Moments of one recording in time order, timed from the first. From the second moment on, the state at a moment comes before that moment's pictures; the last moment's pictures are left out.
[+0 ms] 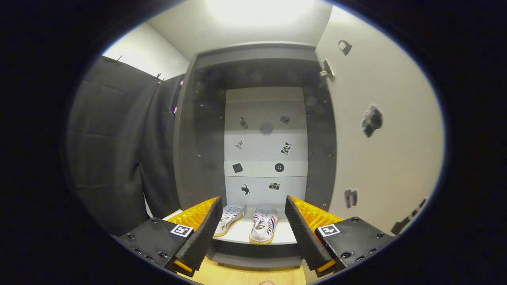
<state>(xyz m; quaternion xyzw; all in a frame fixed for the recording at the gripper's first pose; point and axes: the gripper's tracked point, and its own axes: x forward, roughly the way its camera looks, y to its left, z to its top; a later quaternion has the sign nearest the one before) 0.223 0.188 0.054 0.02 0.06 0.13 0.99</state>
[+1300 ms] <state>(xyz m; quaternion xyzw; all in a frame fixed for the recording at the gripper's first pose) -0.006 -0.008 0.086 0.04 0.08 0.17 0.98</state>
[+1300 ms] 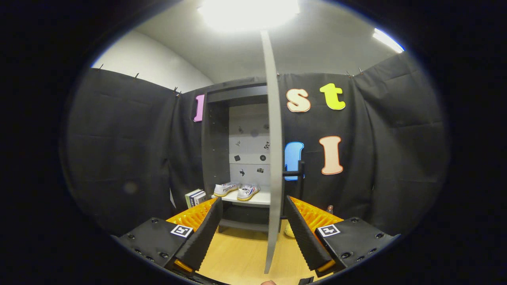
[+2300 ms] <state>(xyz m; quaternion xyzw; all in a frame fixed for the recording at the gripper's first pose) 0.056 -0.041 0.056 0.05 0.09 0.24 0.97</state>
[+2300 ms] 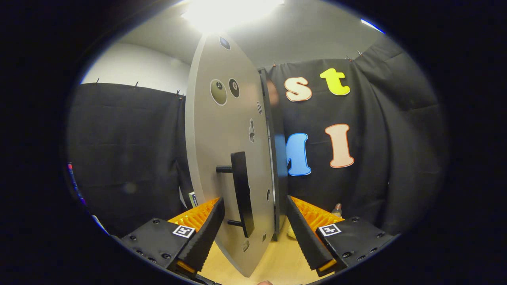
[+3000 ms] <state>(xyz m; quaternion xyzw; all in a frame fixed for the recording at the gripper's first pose) 0.068 0.023 0.055 0.05 0.10 0.27 0.95</state>
